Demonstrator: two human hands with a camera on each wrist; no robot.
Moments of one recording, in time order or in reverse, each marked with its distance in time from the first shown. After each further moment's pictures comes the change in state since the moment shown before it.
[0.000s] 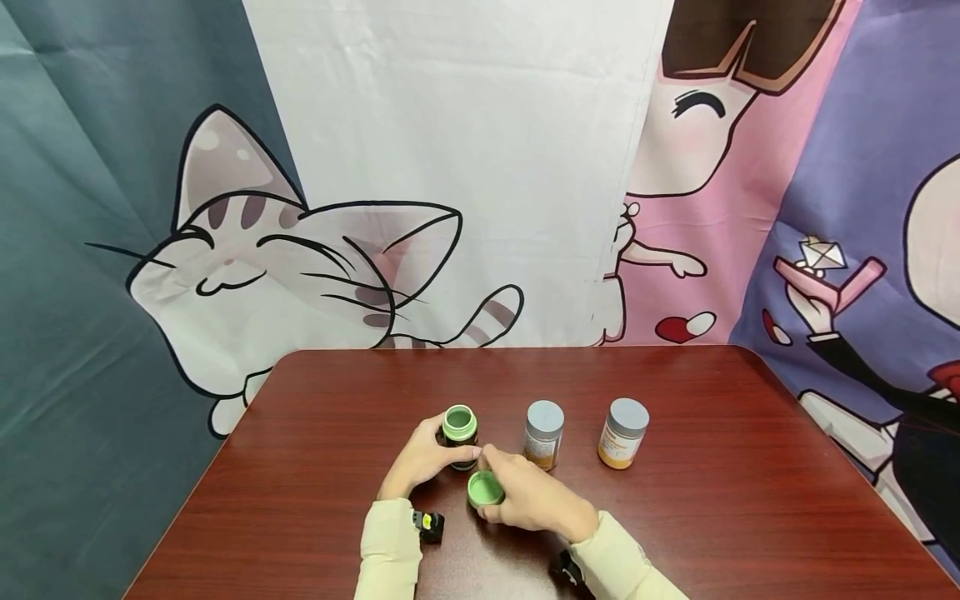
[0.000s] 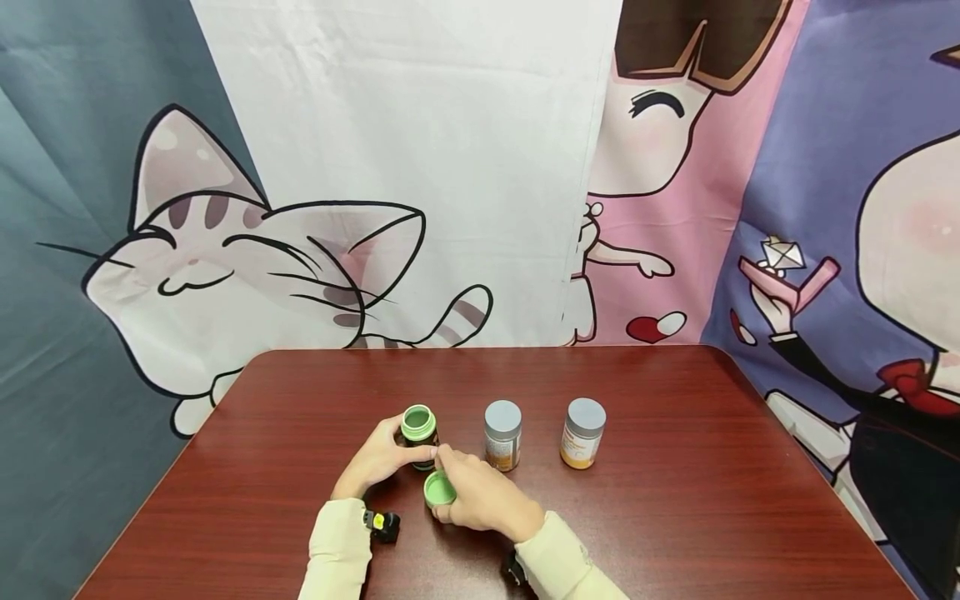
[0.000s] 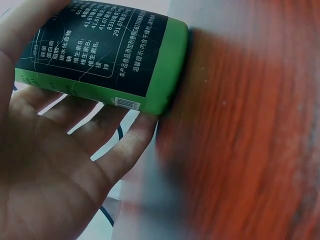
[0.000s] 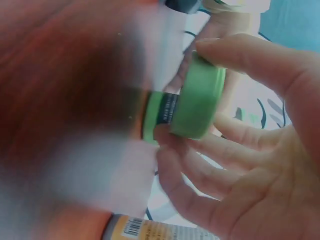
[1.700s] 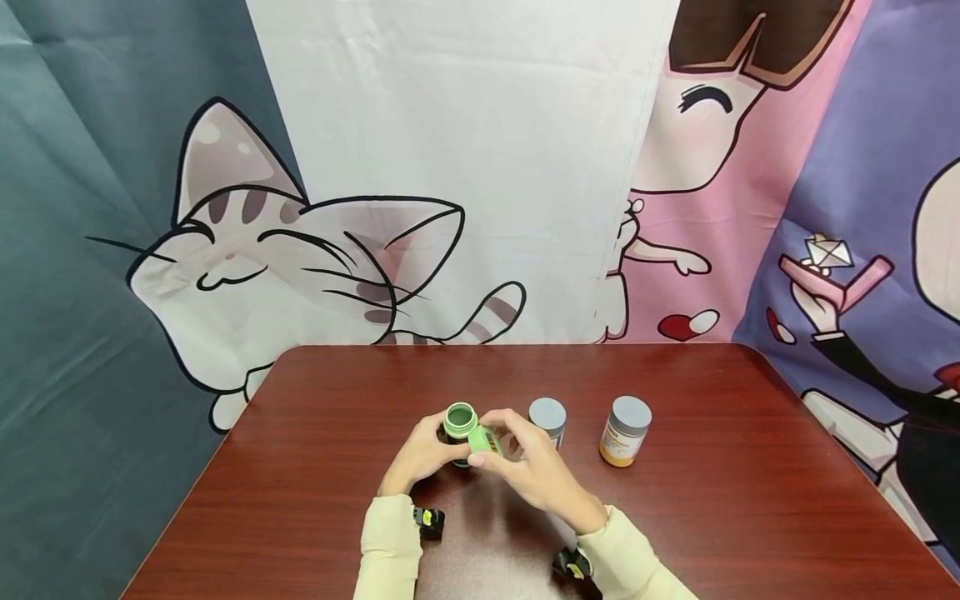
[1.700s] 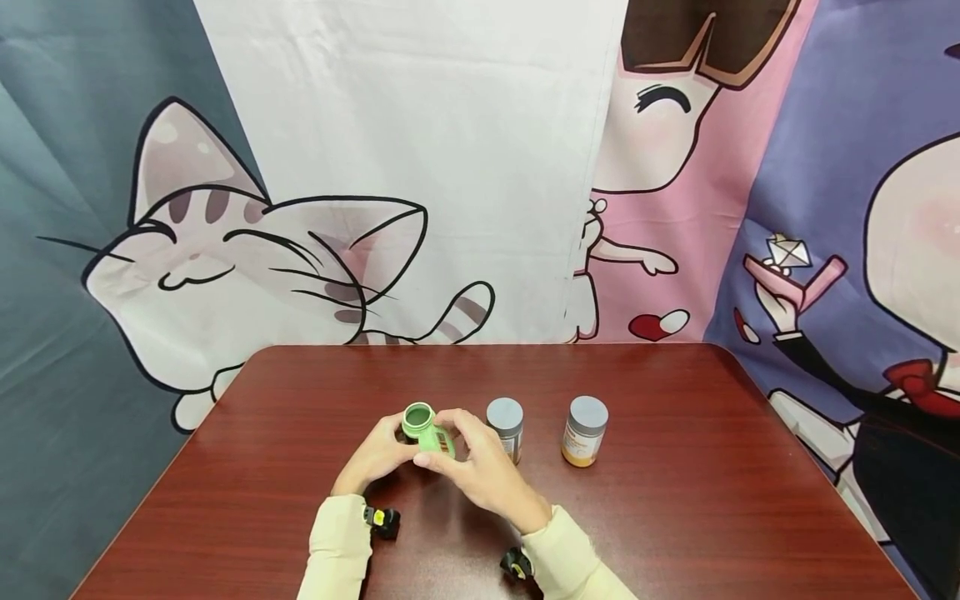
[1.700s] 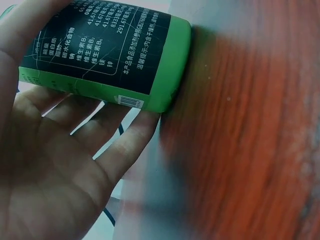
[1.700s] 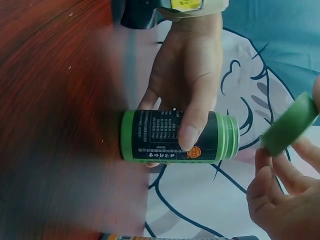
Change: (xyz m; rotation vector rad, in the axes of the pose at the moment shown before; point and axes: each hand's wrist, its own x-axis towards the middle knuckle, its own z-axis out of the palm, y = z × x) left_hand 0.000 -0.001 -0.002 0.033 0.013 -0.033; right_hand 0.005 -0.008 -0.021 0.377 0.436 -0.047
